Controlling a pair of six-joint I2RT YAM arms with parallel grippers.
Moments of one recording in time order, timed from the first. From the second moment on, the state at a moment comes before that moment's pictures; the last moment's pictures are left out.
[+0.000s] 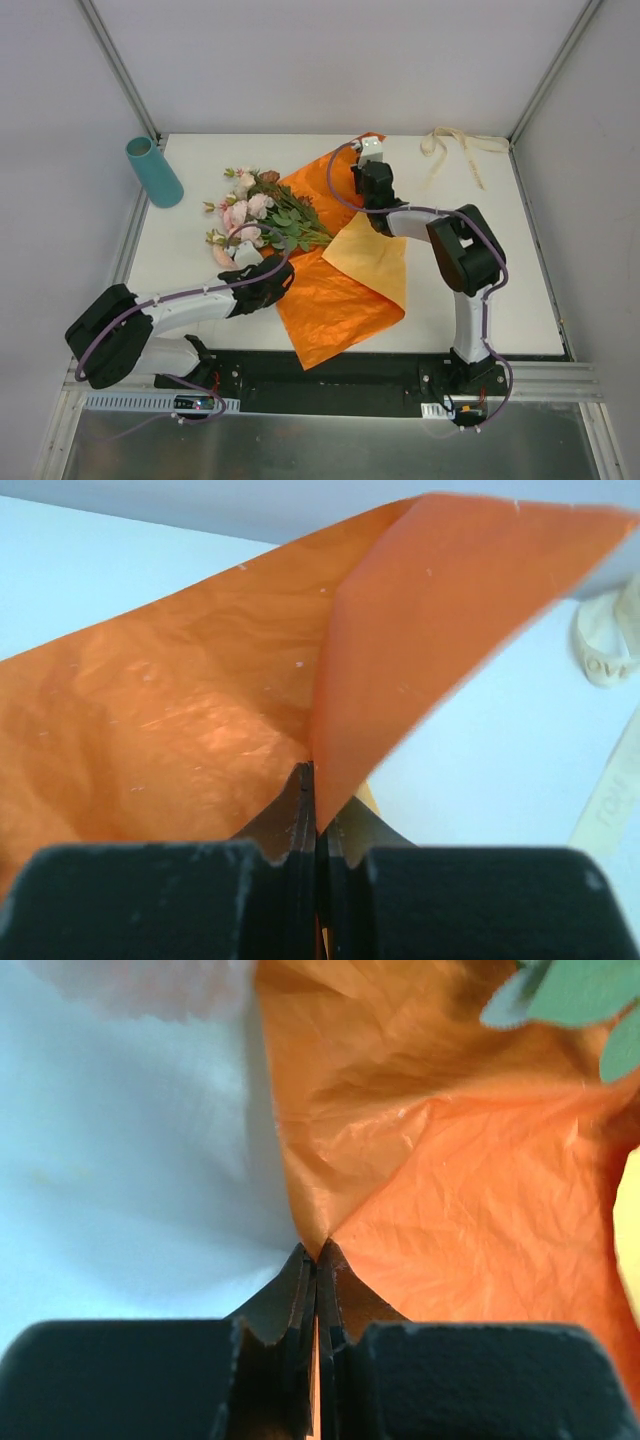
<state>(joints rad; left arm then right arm) -0.85 1.29 0.53 -0.33 -0.45 -1.32 0.54 2.05 1.25 0.57 0.38 -0.04</state>
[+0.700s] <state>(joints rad) -0.69 1.24 0.53 -0.41 -0.40 -1.20 0.34 1.99 1.40 0.22 0.24 0.30</state>
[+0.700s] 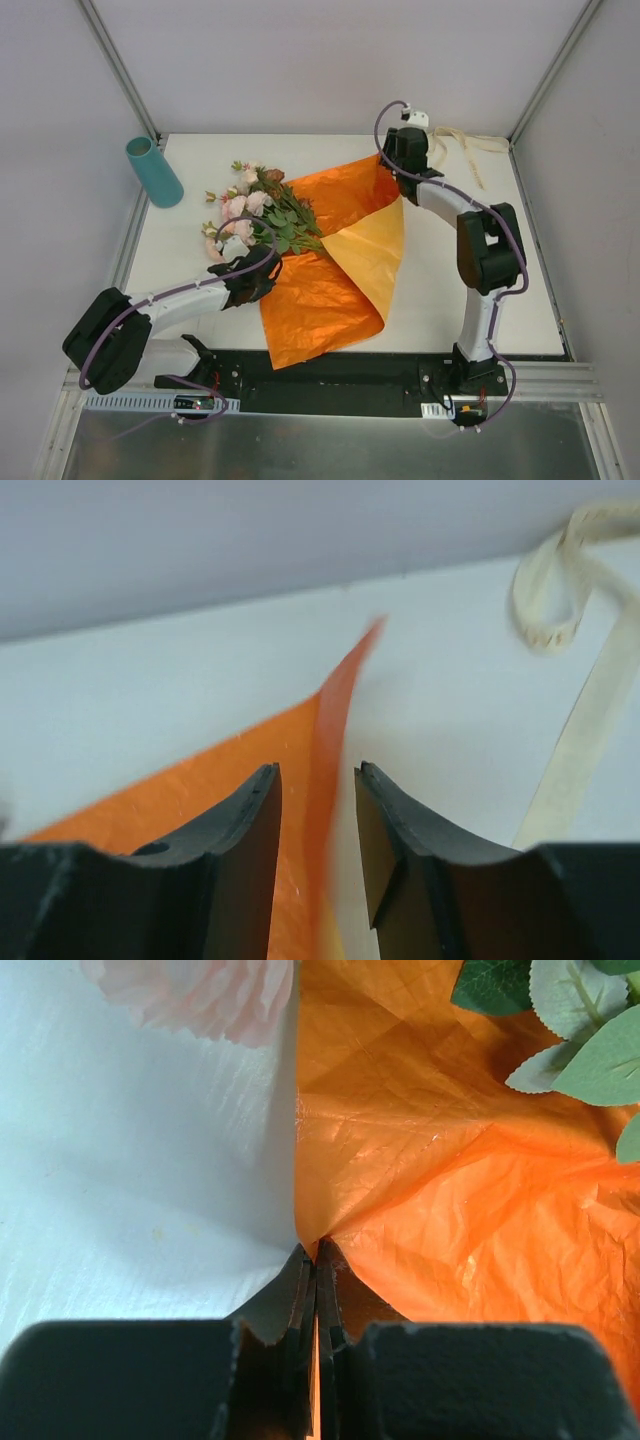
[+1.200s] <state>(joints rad) -0.69 1.29 0.55 -0.33 -0.32 -1.20 0.54 1.78 1.59 -0.34 0.31 0.43</state>
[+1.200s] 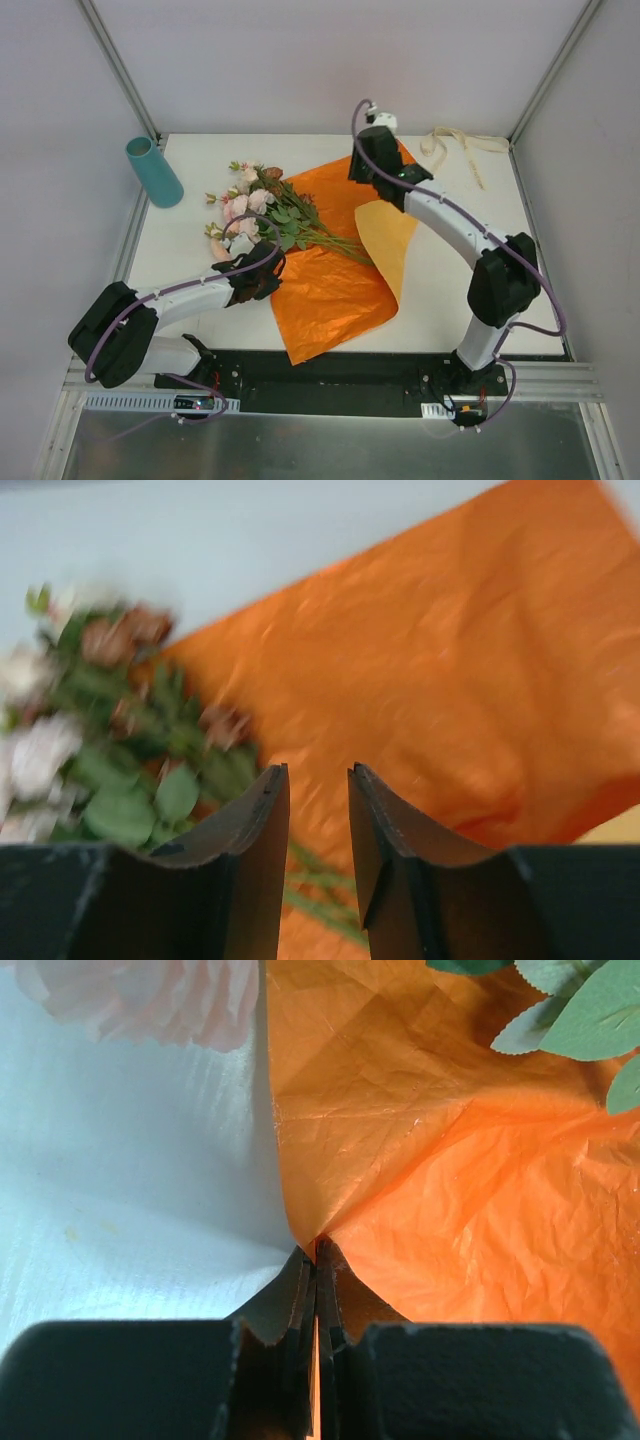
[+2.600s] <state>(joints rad) -0.72 1.20 0.47 -0.27 -0.29 -1.21 0.30 1.43 0.74 -0.55 0.52 0.90</state>
